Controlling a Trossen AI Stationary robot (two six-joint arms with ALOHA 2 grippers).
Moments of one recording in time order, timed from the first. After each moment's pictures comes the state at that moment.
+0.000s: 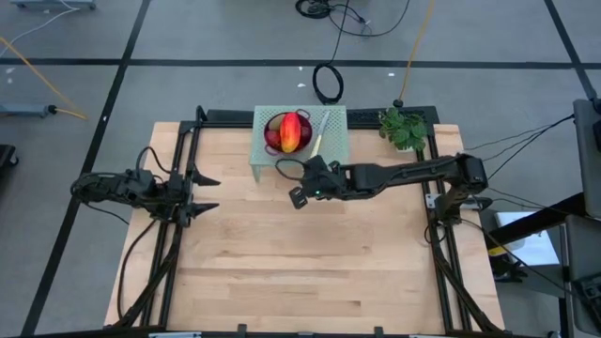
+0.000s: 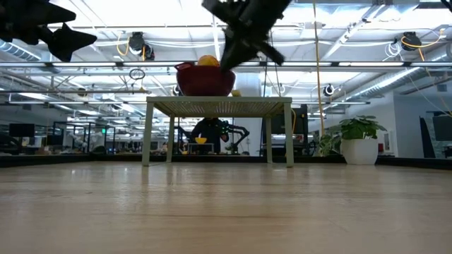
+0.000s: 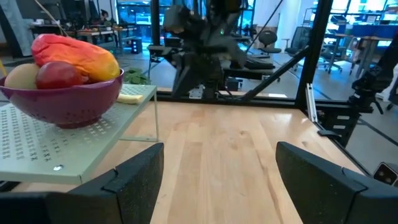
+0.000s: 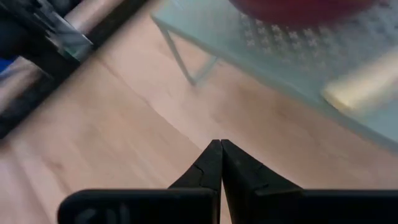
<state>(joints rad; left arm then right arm) -0.20 0.01 0.32 -0.36 -0.22 -0.06 0.04 1.75 1.48 -0.55 0.42 0.82</state>
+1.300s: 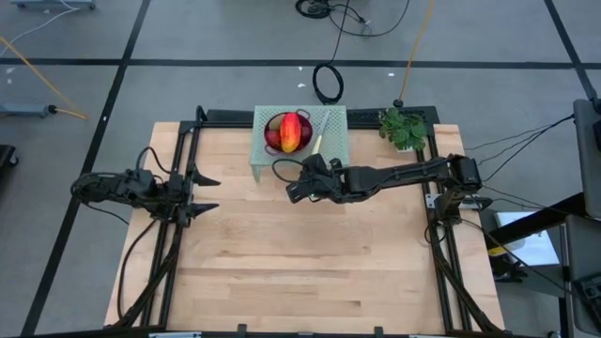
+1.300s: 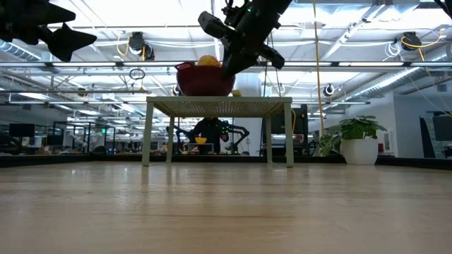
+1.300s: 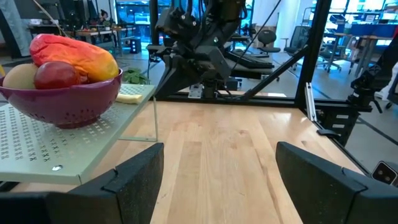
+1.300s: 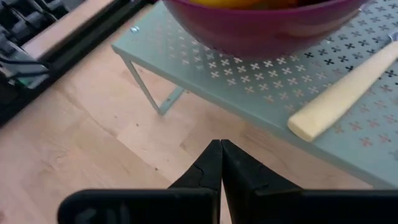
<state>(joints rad) -0.20 0.01 0.32 -0.36 -0.21 -0.06 0.03 1.81 1.49 -0.51 0.61 0.83</state>
